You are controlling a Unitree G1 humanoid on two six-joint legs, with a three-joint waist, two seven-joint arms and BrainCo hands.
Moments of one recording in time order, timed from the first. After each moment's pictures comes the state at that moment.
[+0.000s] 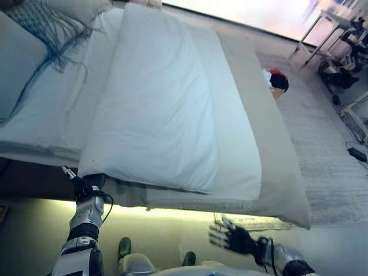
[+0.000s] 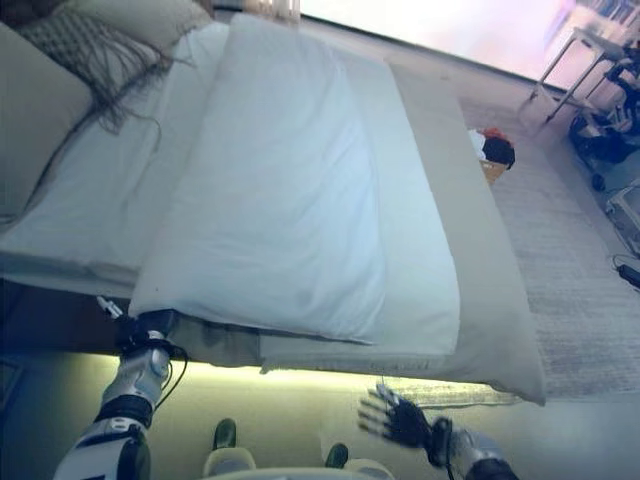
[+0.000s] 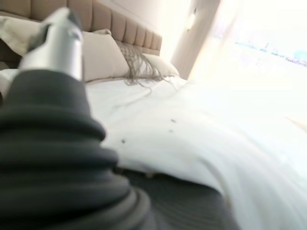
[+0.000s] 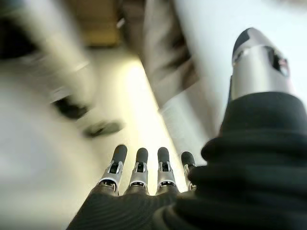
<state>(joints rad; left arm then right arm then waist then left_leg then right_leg) -0.30 0.35 0.30 0.94 -1.94 0.08 -0.28 0.04 -0.35 0.23 0.93 0.67 0.46 0.59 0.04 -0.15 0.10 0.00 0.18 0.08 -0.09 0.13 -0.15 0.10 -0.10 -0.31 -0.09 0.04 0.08</state>
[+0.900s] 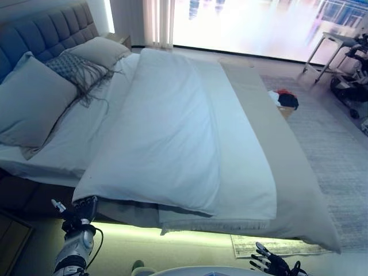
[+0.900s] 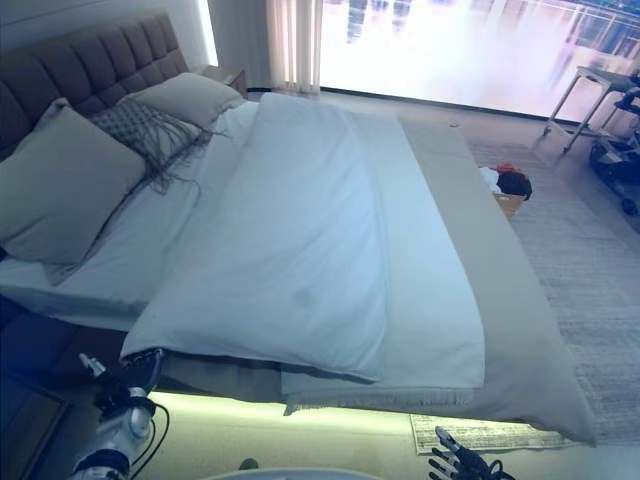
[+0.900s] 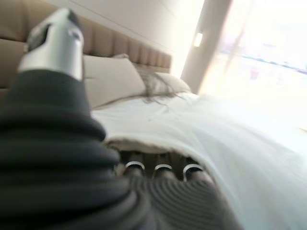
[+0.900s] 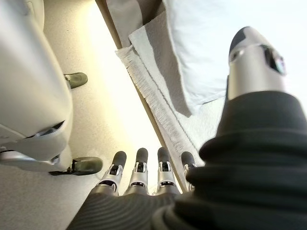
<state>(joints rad) -0.10 0.36 0.47 1.01 -1.87 0.25 -0.41 0.06 -0.39 -0.07 1.17 0.56 0.26 0.51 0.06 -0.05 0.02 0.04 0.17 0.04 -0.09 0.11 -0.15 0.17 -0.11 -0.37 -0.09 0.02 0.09</state>
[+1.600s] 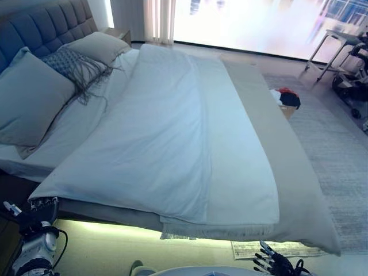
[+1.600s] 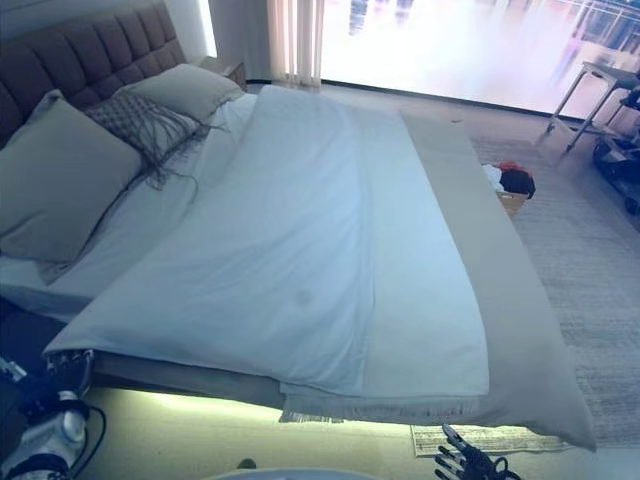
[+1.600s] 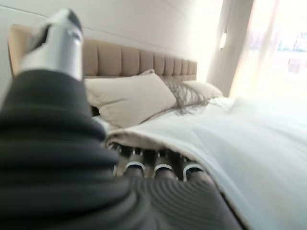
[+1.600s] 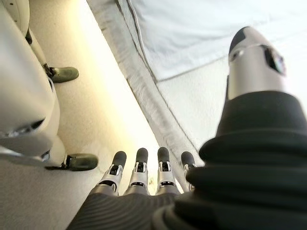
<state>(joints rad) -0.08 0.57 0.59 1.08 -1.86 0.28 -0.35 0.03 -0.43 -0.11 1.27 0.60 0.24 0.51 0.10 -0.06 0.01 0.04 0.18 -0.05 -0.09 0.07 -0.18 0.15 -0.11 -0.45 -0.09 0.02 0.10</state>
